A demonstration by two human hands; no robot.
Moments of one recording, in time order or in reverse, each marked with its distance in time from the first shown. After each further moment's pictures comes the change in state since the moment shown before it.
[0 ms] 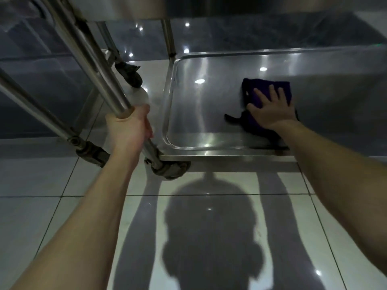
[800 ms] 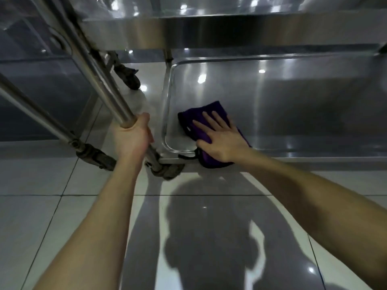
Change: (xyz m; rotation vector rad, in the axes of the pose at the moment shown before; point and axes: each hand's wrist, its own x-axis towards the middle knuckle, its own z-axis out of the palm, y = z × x) left_hand -0.011 0.003 0.008 0.081 0.040 -0.077; right_hand -0.078 -0.084 0.031 -0.018 -0.080 -0.582
